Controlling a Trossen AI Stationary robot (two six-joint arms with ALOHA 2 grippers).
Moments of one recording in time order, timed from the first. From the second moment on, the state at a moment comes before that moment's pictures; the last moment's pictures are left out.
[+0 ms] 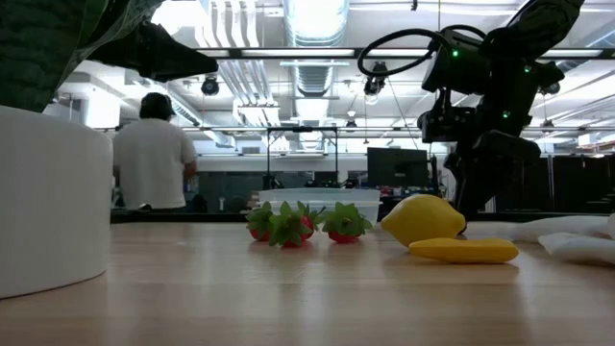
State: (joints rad) left arm 0.05 0.72 0.35 0.31 -0.22 0.24; right arm -0.07 1.41 0.61 -0.35 0.05 0.13
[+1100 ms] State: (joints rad) left arm 0.05 0.72 0.35 0.31 -0.22 0.24; right arm -0.07 1.42 0.63 -0.36 0.05 0.12
